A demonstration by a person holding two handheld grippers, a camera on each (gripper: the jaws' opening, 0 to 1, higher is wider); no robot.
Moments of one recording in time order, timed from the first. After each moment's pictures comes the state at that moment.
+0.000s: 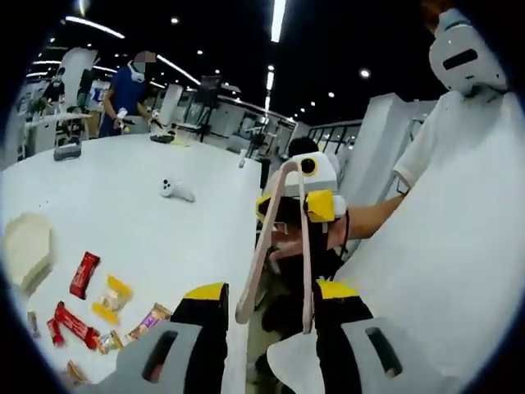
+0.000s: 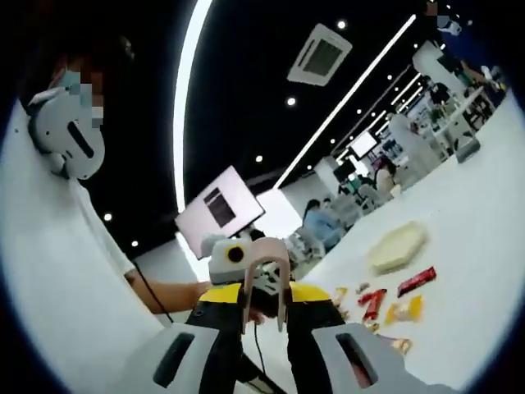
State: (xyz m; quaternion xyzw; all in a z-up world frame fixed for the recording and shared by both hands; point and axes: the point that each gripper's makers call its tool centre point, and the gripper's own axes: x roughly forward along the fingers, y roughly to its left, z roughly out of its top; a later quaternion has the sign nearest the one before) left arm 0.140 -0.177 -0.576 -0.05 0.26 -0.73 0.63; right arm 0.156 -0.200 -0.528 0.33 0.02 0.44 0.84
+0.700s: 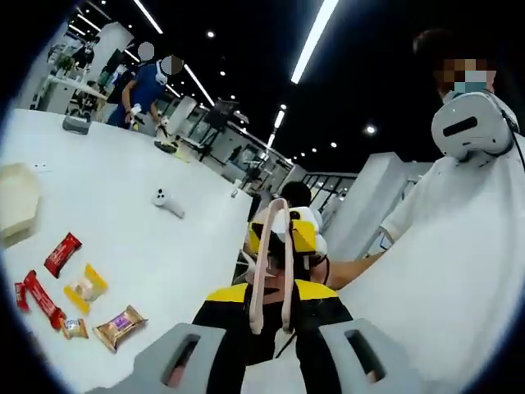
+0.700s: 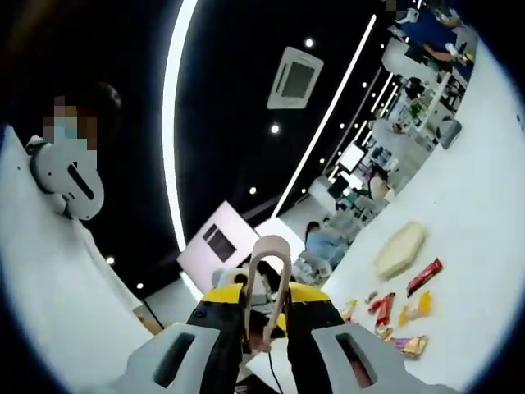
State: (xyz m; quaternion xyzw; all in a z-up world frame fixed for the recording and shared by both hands) left arm 0.146 -0.181 -0.558 -0.16 0.28 -0.72 0.62; right arm 0.166 -0.211 -0.522 0.40 -0.01 0.41 0.82
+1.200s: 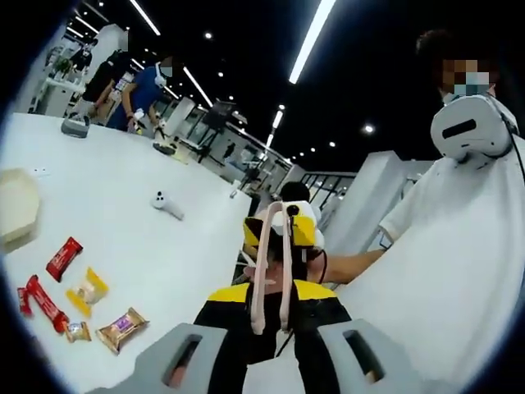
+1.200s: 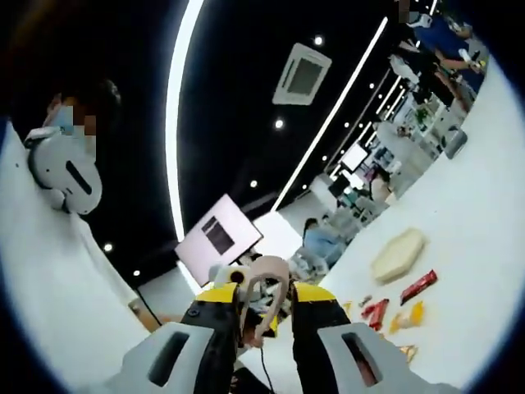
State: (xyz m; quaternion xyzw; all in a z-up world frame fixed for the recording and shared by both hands) left arm 0.141 -0.179 -0.552 -0.15 0.27 -0.73 0.61; right arm 0.162 -0.209 -0.515 0.36 0.01 0.44 0.82
